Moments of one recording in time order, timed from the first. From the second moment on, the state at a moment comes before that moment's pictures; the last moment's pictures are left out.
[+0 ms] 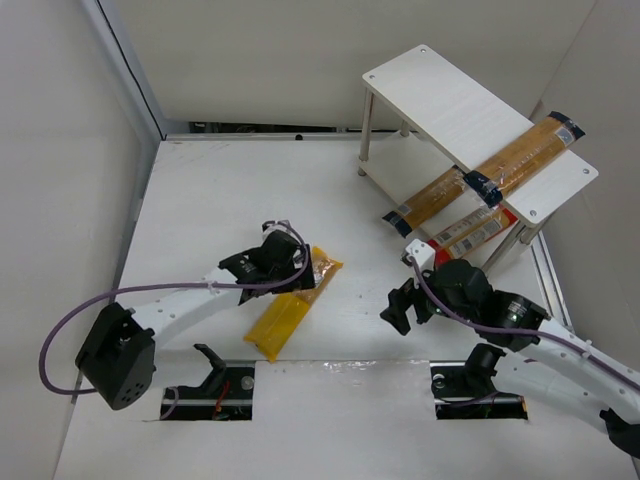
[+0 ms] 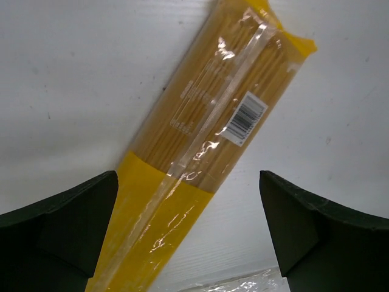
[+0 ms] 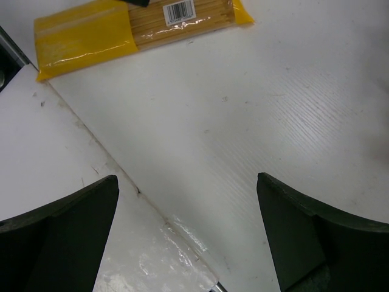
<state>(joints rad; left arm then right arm) -0.73 1.22 0.74 -0.48 -0.18 -0.74 0.91 0.66 0.68 -0.60 -0.01 0.20</state>
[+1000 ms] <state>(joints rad) -1.13 1.69 1.03 -0.79 -0.45 -0.97 0.91 0.68 0.68 -0.59 -0.07 0.18</state>
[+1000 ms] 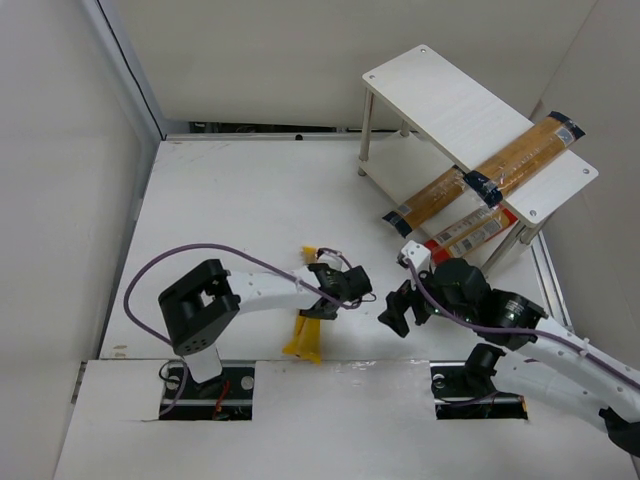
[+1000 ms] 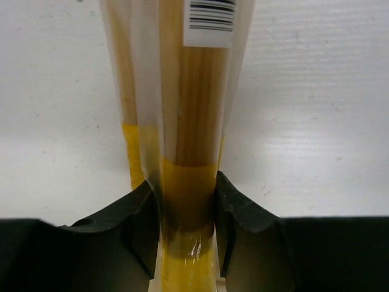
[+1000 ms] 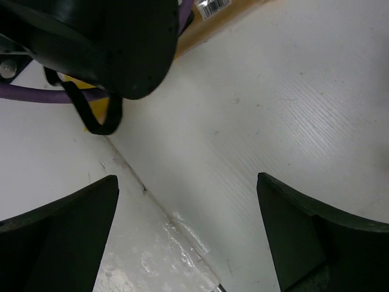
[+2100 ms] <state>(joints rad) -1.05 1.88 2.04 -0.02 -0.55 0.14 0.91 0.57 0.65 -0.55 -0.08 0.18</state>
